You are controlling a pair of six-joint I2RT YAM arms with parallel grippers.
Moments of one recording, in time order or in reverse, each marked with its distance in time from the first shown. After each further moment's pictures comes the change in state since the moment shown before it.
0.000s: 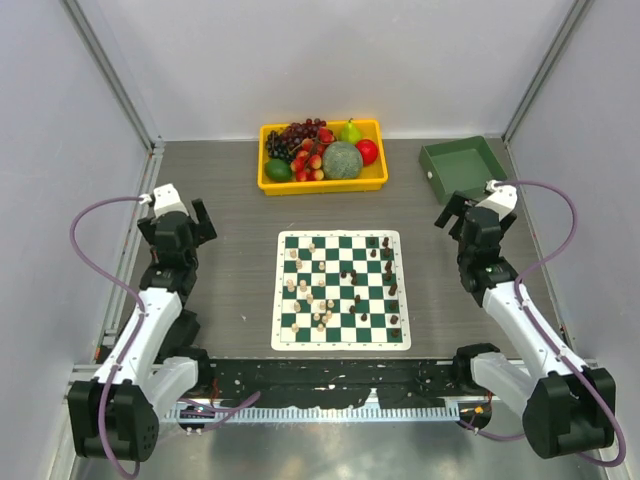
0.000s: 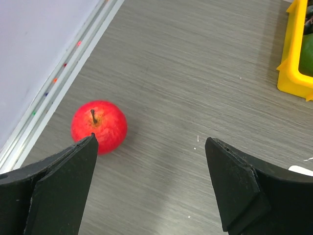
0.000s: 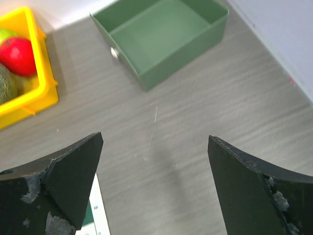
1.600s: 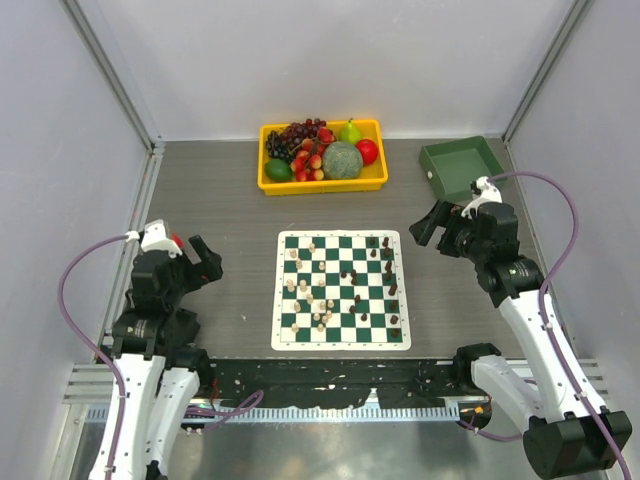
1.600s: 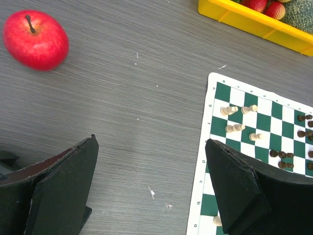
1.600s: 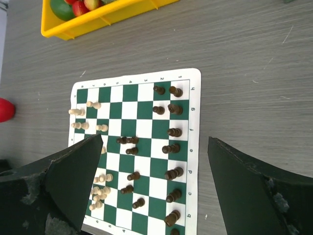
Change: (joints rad) left arm 0.011 -0.449 0.077 -0.664 0.344 -0.213; right arm -0.003 -0.134 0.220 -0.558 -0.627 0.157
